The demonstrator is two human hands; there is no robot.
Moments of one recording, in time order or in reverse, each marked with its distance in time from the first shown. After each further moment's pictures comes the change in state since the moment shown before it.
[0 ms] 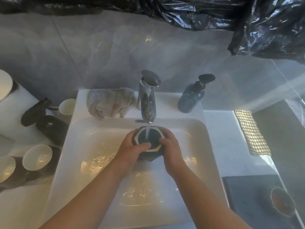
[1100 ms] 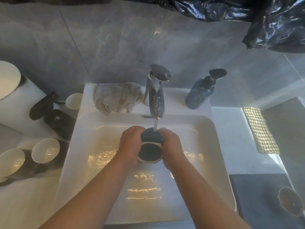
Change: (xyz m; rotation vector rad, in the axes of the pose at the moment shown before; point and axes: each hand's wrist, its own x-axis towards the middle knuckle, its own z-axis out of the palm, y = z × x) left_hand 0.004 0.022 0.000 0.066 0.273 -0.133; right_hand -0.004 -0.020 0.032 -0.170 0.105 0.229
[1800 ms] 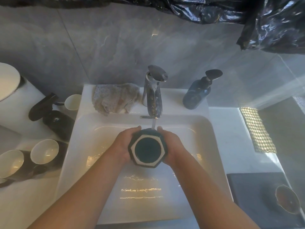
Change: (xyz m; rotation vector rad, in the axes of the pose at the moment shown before) left_hand 0.010 0.002 -0.016 -0.228 -0.175 -0.354; right_hand -0.002 -0.011 -0.009 0.424 -0.114 0.380
